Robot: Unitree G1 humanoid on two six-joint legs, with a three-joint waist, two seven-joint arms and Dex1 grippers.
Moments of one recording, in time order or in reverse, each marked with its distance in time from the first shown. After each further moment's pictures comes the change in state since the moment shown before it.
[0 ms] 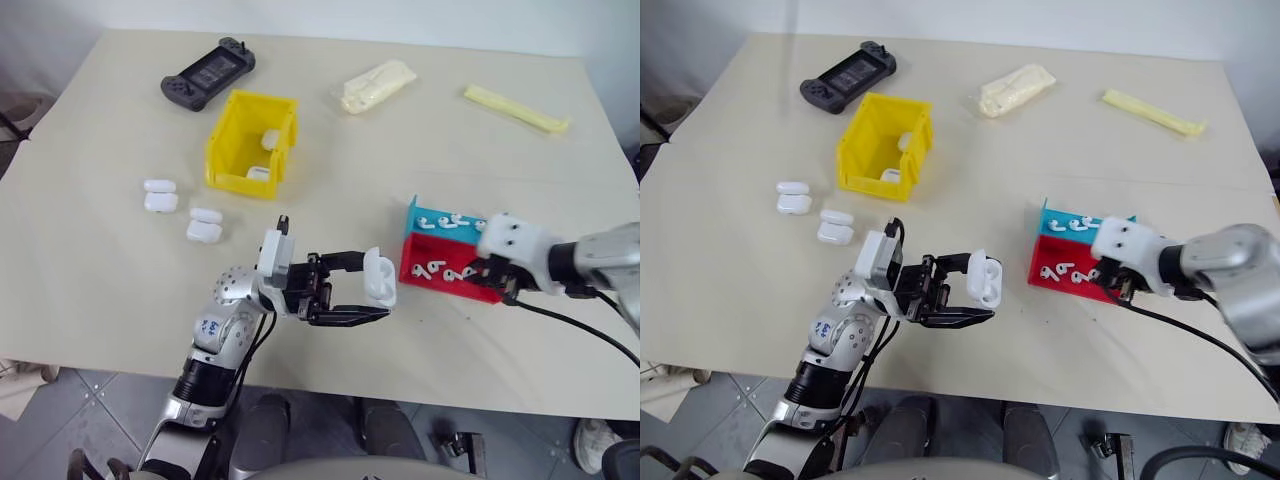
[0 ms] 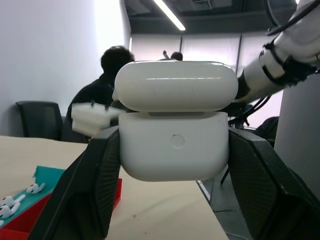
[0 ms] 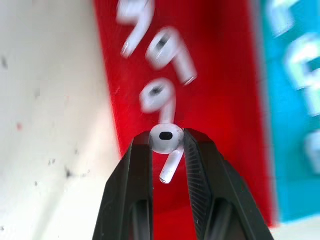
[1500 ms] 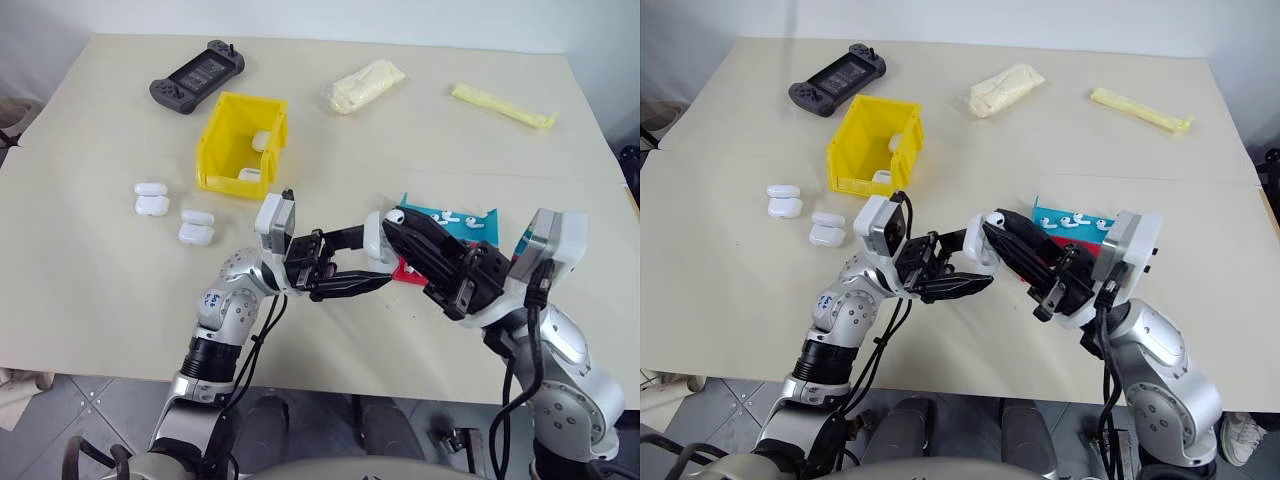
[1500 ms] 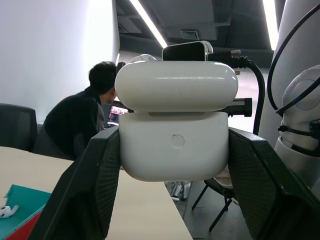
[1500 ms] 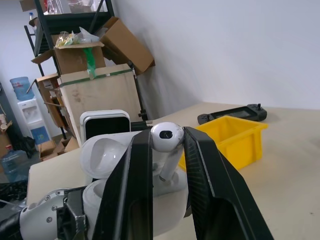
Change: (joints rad) left arm -0.098 -0.048 0.070 0.054 -0.083 0.191 0.017; right arm 0.248 0.741 -0.066 -0.433 0.605 -0.268 -0.549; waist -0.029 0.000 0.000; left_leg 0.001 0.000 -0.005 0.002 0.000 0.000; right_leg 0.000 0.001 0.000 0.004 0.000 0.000
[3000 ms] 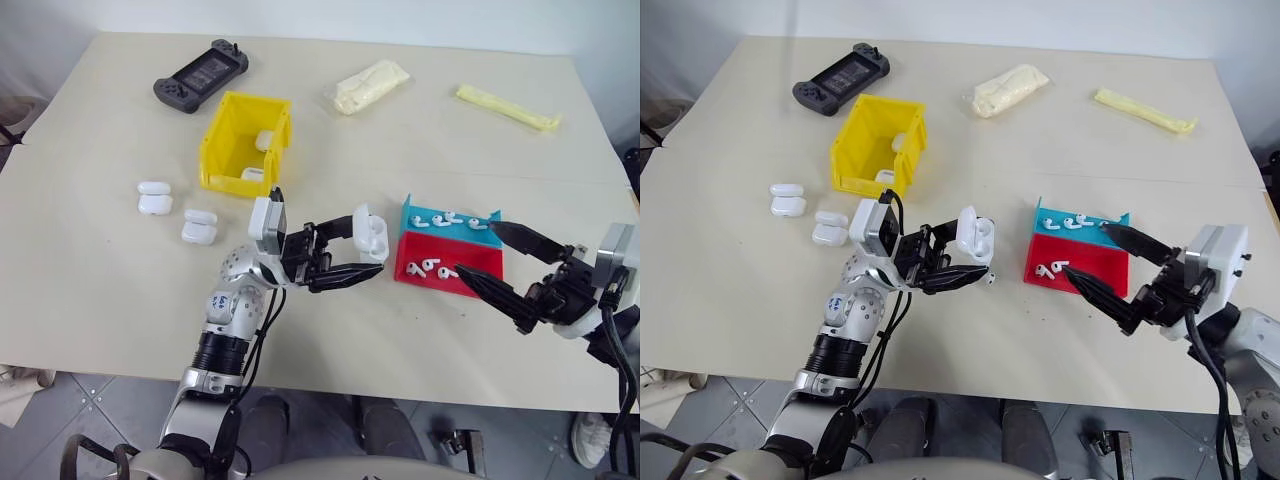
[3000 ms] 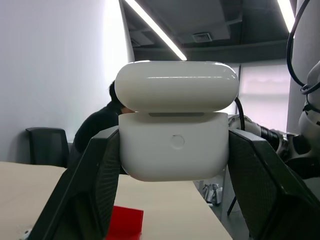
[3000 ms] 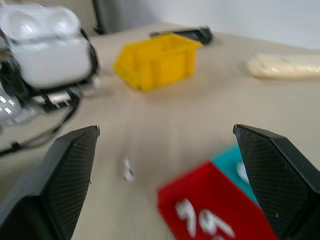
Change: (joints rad) left arm -0.029 -0.037 0.044 0.156 0.068 -0.250 -0.091; right arm 0.313 -0.389 -0.434 0.196 0.036 -0.004 0.260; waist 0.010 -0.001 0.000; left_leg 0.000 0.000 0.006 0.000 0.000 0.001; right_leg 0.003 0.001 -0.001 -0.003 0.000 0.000
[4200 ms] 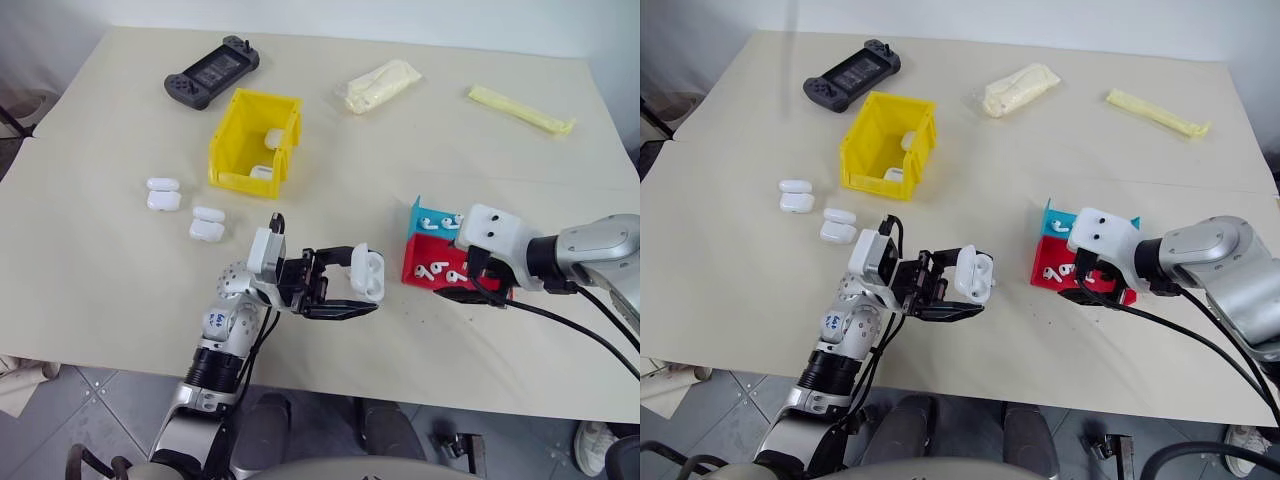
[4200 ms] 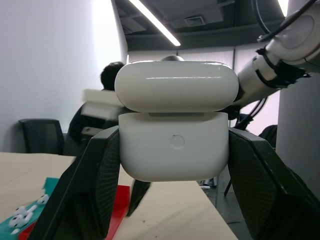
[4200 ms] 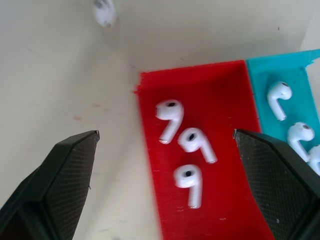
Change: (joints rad) left arm 0.091 0.036 -0.057 -0.049 0.015 -0.062 -0.059; right arm -0.737 -0.435 0.713 0.121 -0.456 0.459 0.140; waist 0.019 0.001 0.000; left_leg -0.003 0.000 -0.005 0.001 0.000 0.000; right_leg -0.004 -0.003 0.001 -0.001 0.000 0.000
